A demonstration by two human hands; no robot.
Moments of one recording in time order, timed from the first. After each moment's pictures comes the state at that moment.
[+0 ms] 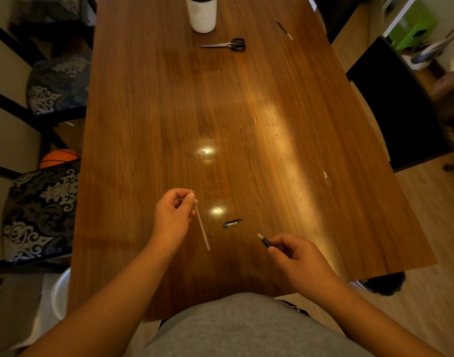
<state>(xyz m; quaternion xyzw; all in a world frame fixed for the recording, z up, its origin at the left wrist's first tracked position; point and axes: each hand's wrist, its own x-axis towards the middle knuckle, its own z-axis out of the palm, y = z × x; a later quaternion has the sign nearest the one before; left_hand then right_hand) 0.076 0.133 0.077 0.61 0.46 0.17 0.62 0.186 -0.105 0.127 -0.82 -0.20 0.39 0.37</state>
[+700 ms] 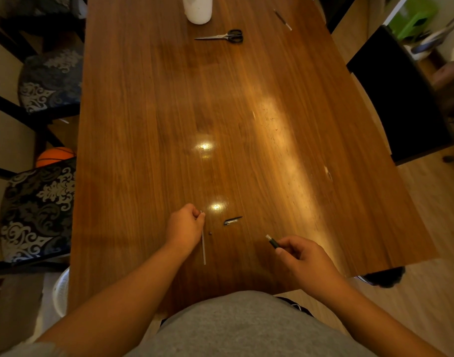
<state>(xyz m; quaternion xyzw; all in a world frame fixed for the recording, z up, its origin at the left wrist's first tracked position) 0.077 0.125 0.005 0.79 0.48 -0.04 0.38 0.191 -0.122 0.103 -0.83 -0.16 0.41 0.35</state>
